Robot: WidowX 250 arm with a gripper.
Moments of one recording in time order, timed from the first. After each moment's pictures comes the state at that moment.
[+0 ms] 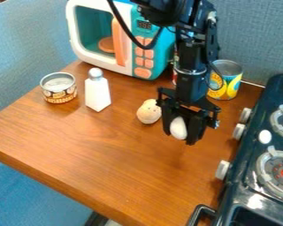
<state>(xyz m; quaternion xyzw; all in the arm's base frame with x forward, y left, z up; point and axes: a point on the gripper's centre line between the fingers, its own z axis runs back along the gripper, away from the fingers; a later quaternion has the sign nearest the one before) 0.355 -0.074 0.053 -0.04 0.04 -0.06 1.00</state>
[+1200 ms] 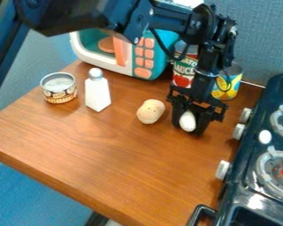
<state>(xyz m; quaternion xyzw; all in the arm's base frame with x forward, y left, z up) 0.413 -0.060 0.021 0.04 0.07 0.03 1.00</state>
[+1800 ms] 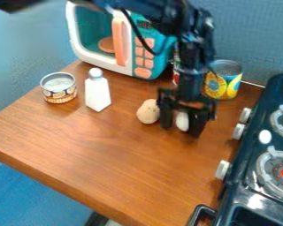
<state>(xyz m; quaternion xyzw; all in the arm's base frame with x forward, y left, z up) 0.395 -0.048 0.035 -0.04 0.06 0.05 1.00</state>
